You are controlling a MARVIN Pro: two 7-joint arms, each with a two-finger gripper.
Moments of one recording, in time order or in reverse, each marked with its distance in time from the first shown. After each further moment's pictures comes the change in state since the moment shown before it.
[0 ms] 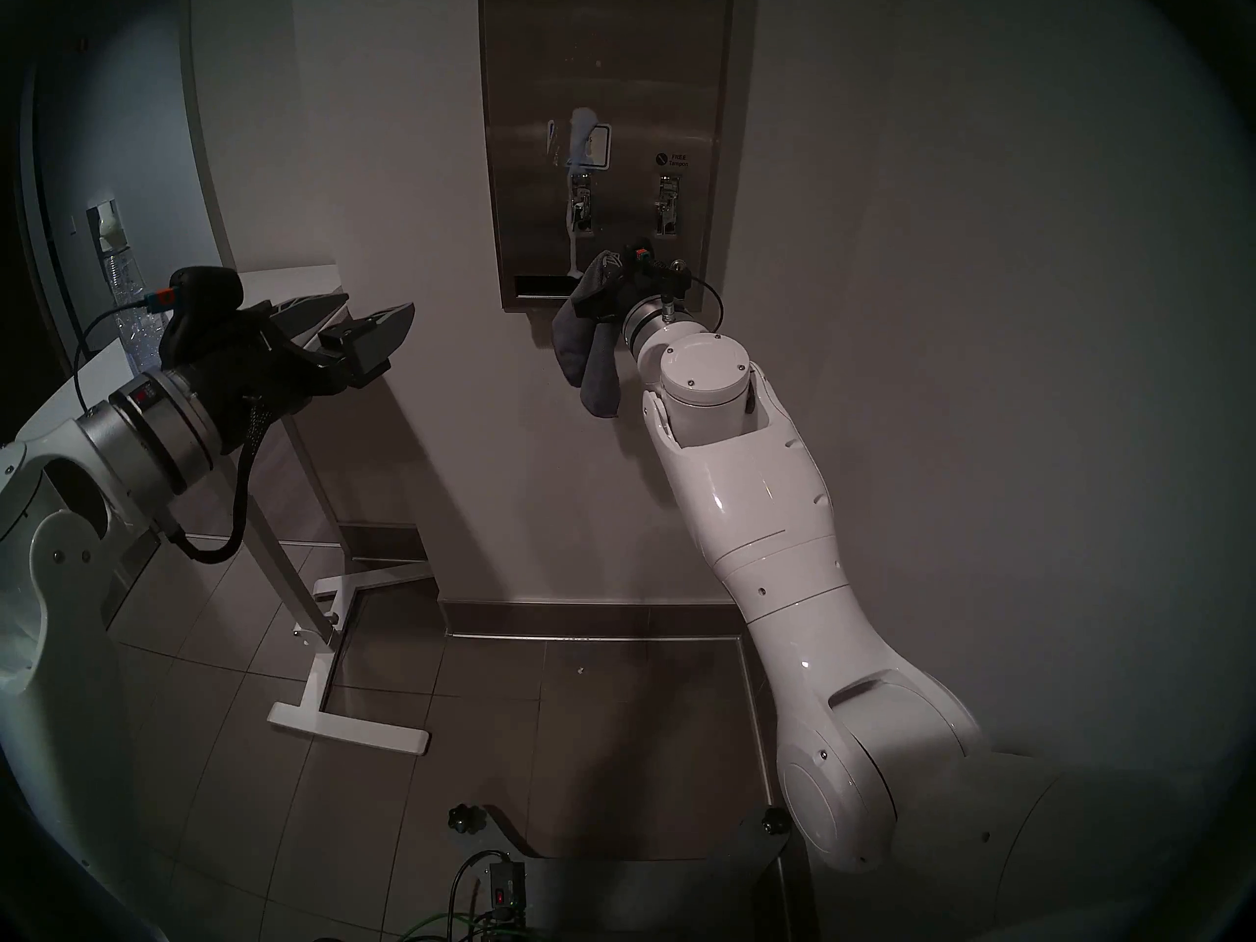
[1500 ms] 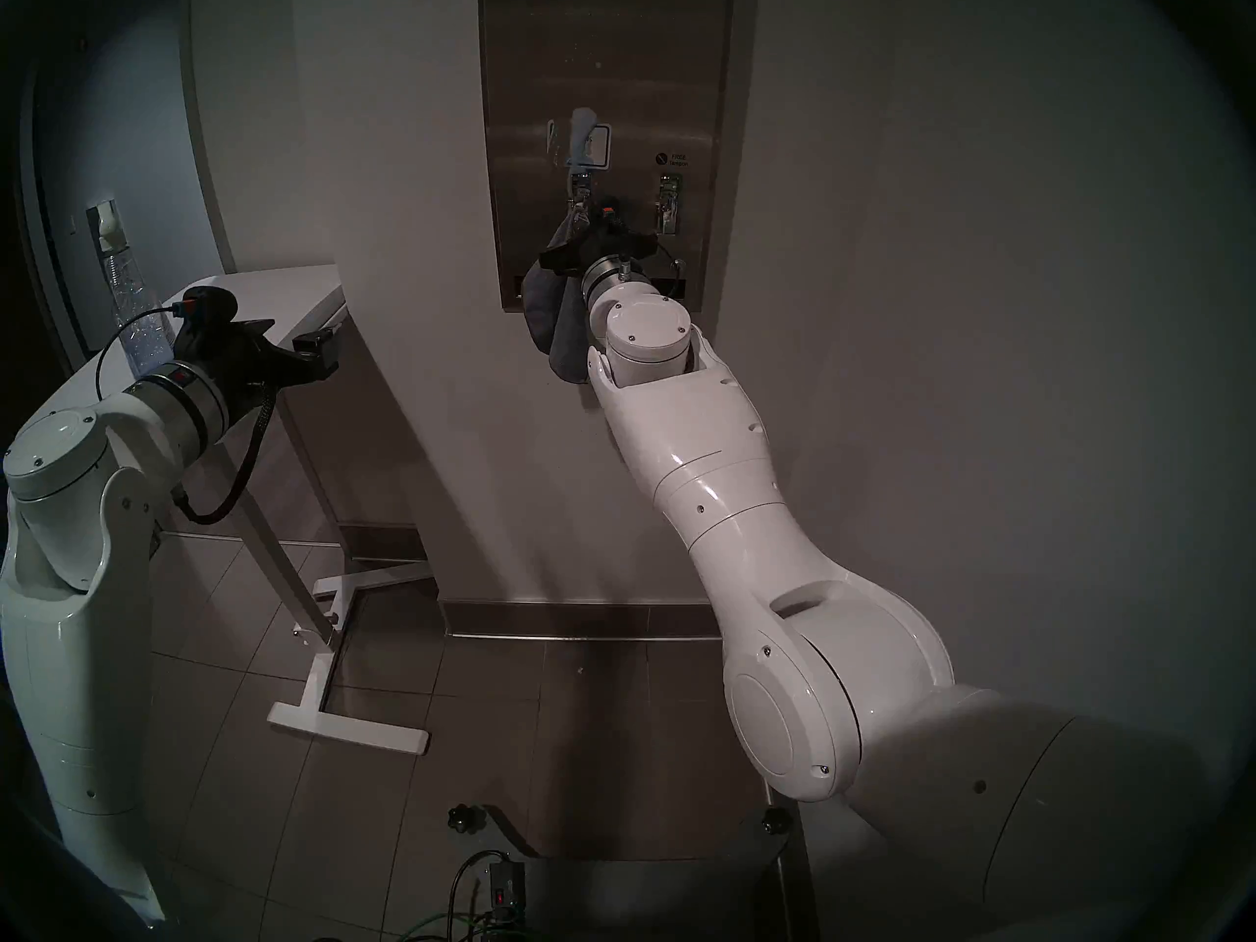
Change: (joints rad) left arm -0.180 0.120 0.173 0.219 0.236 0.010 0.316; right arm 0.205 -0.131 0.061 0.353 0.023 -0.197 -0.107
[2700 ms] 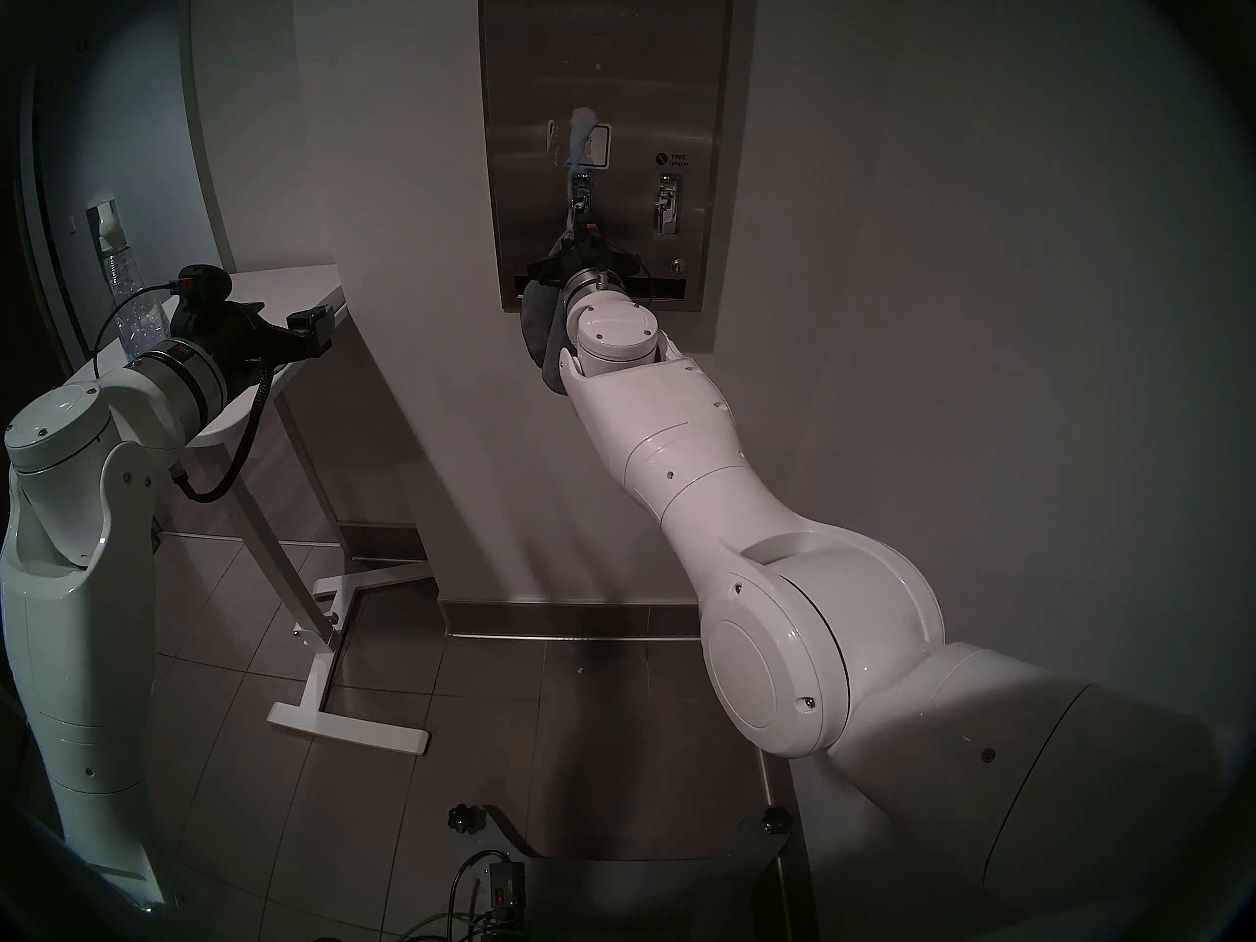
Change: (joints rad) left arm -0.048 0.011 0.015 0.008 -0.021 0.030 0.065; right arm 0.141 -0.073 0.056 0.271 0.036 -0.059 -0.083
